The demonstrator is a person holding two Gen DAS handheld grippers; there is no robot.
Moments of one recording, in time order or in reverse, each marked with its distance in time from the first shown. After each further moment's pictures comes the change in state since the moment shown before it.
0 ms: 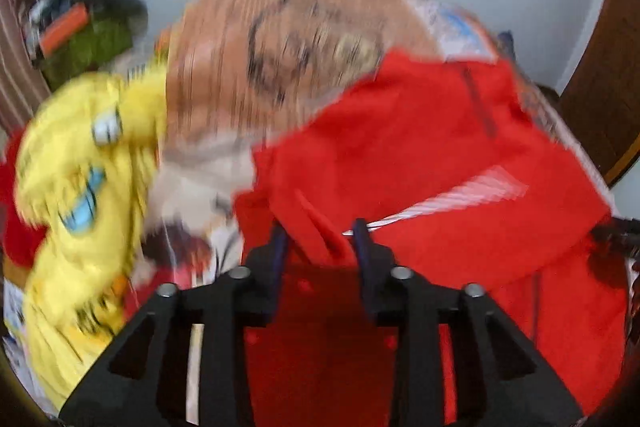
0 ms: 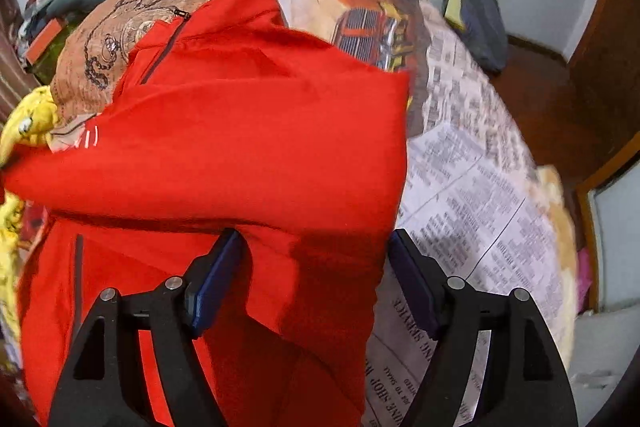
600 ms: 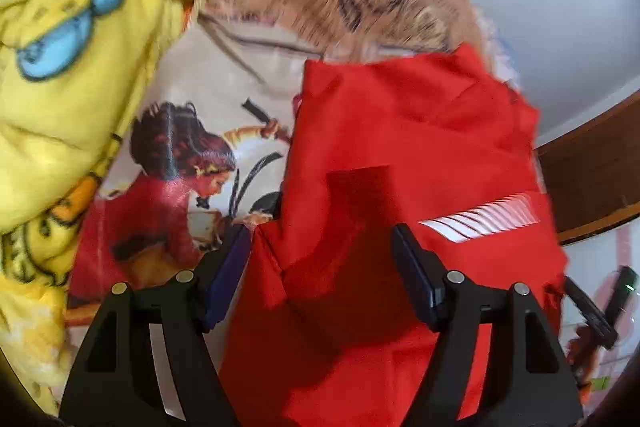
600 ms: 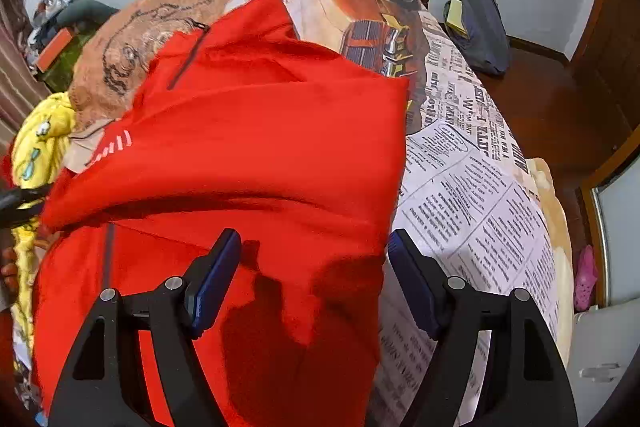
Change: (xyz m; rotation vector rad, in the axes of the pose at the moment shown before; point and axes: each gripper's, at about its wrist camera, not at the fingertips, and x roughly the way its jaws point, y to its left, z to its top) left arm 0.044 0.090 -0.028 -0.368 0.181 -0.248; right arm -0.031 0.008 -0.011 -0.005 -0.045 0.018
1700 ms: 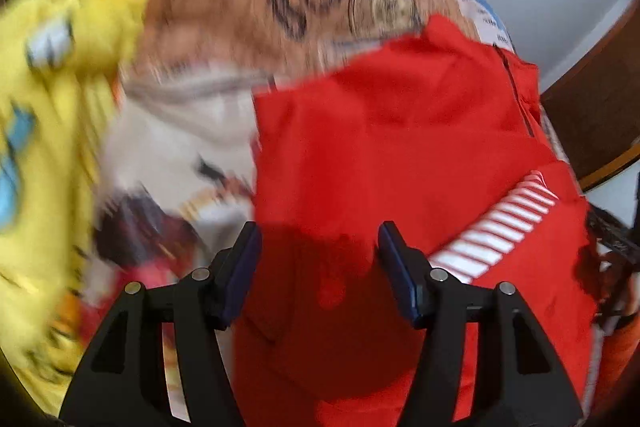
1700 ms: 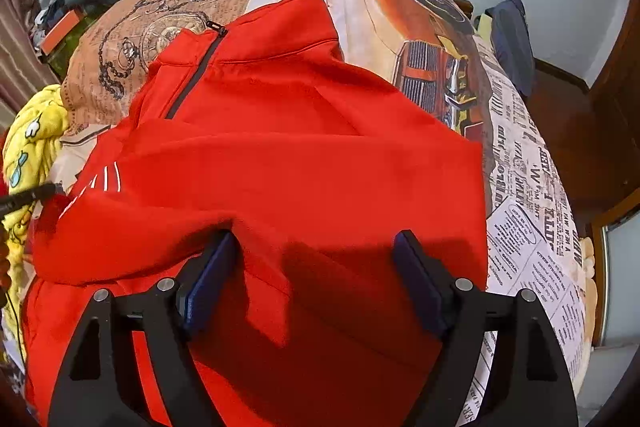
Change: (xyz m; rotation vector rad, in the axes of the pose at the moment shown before) left arm 0.027 -0.034 0.029 0.219 0.032 0.021; right arm 0.056 0.034 0.048 -0.082 0.009 0.004
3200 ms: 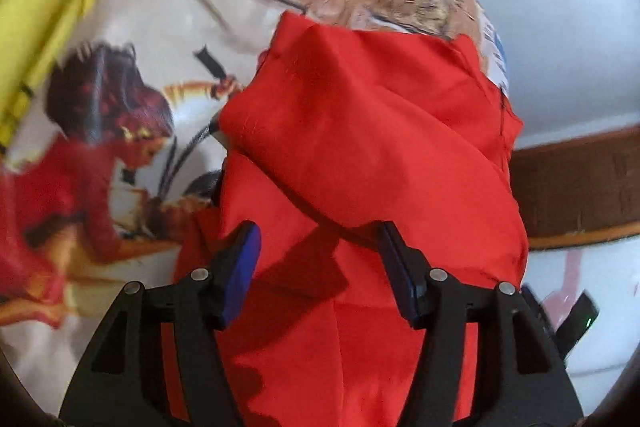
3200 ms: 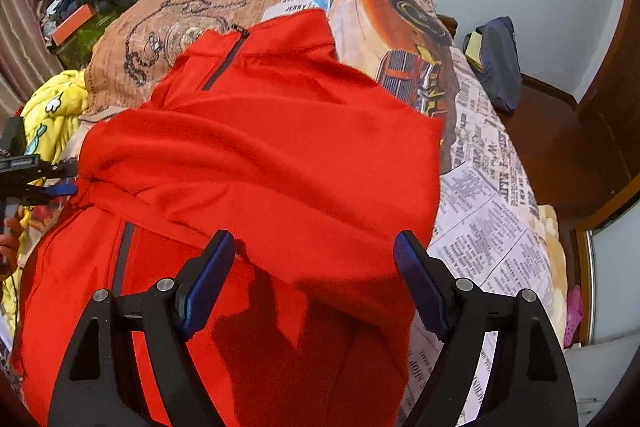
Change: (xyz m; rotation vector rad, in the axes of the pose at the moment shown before) left arm 0.014 0.036 -0.030 -0.373 0.066 -0.233; right arm -0.046 0.001 -0.037 -0.044 -0.045 -0.024
